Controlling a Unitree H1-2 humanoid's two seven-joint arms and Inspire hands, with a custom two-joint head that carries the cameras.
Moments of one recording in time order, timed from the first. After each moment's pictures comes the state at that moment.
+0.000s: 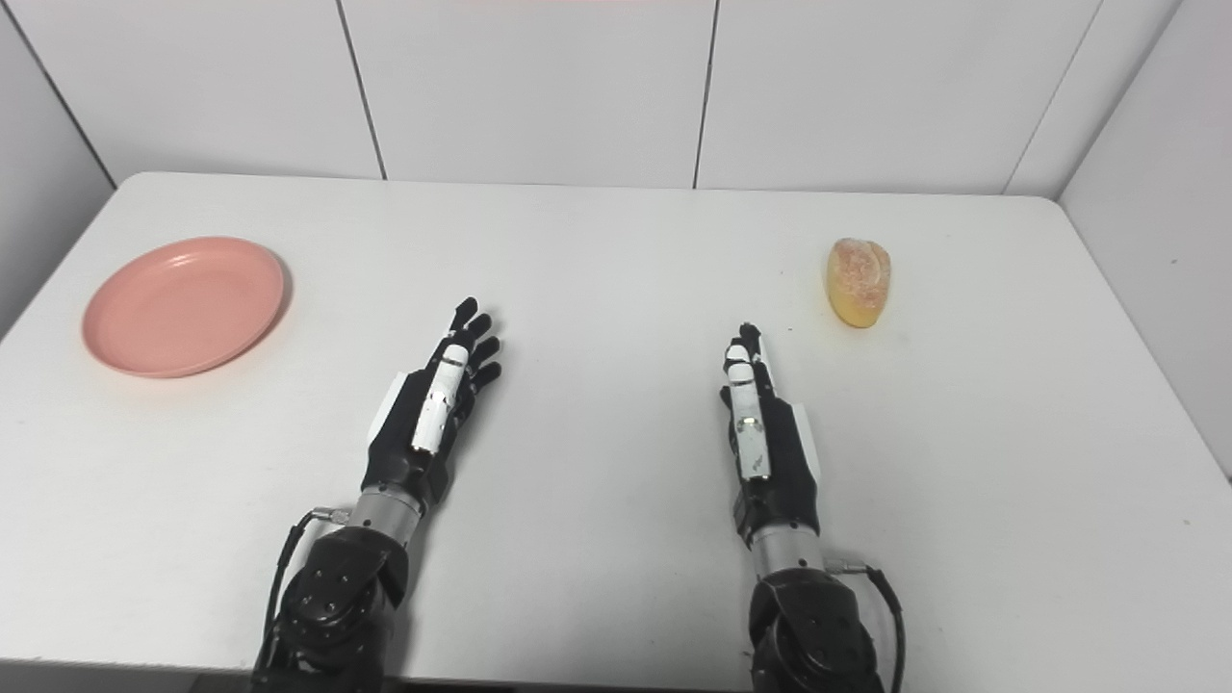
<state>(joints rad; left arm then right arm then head) -0.07 -0.05 -0.12 -0.07 0.02 0.18 -0.04 -0.01 0.13 0.07 -0.22 0.02 0.28 -0.03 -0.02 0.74</state>
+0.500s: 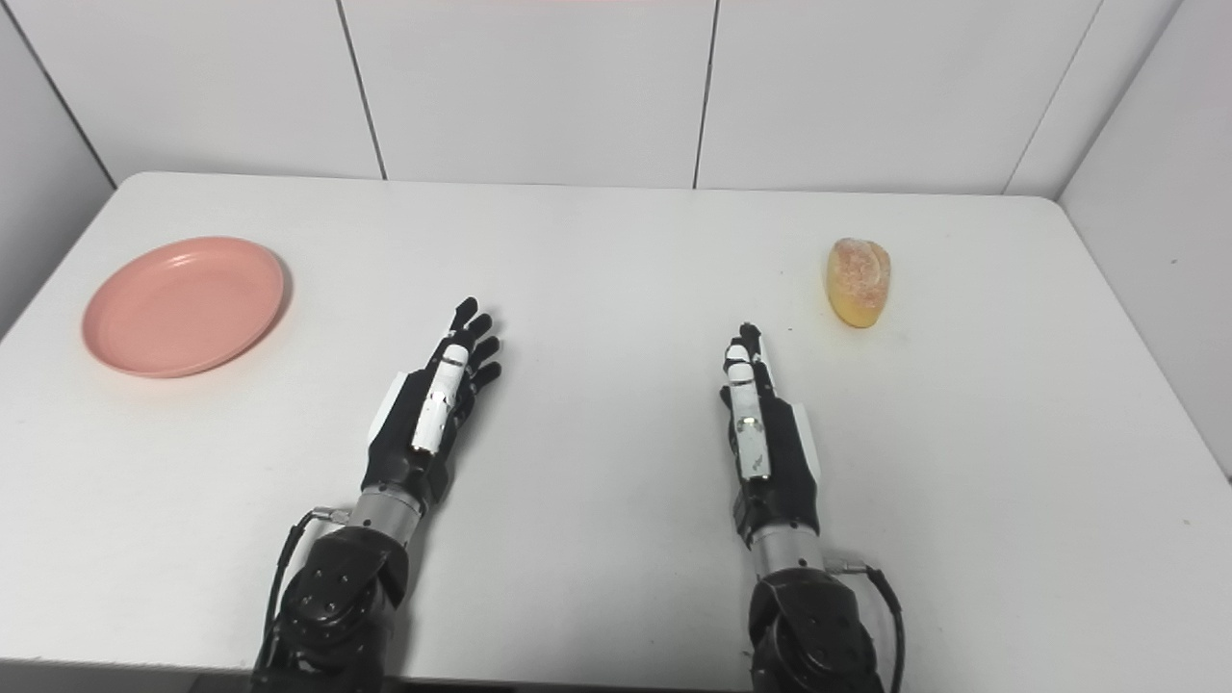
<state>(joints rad) -0.07 -0.05 -0.12 -0.07 0.02 0.18 -0.04 -0.01 0.12 0.07 -0.22 0.02 0.28 -0.03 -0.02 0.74</state>
